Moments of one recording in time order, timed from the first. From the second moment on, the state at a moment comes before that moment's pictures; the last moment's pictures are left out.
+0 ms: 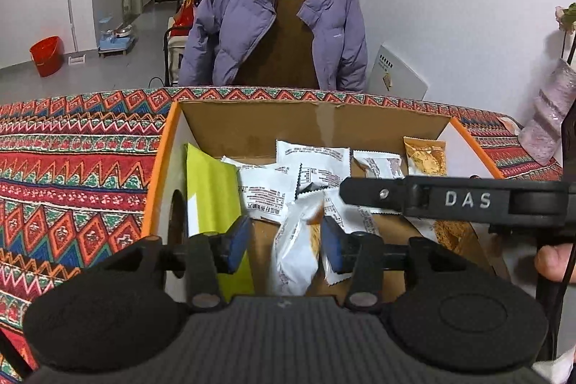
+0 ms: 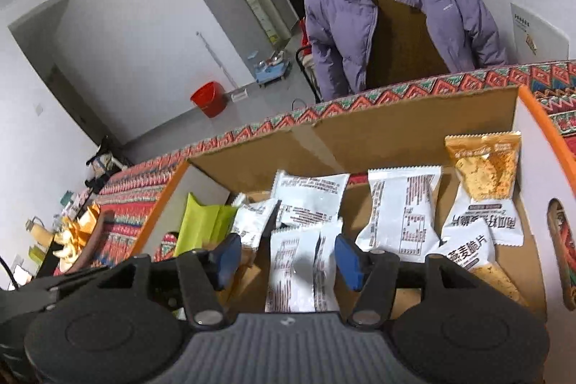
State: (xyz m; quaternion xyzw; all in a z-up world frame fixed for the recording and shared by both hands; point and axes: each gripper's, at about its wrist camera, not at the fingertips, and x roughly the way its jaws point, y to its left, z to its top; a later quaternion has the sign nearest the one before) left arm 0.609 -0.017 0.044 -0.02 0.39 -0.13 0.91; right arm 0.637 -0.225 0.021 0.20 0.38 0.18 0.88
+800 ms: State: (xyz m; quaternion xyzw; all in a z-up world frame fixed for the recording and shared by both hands) left arm 0.364 0.036 0.155 0.02 0.23 -0.12 0.96; right arm 0.389 -0.281 0.139 0.05 0.25 0.19 0.95
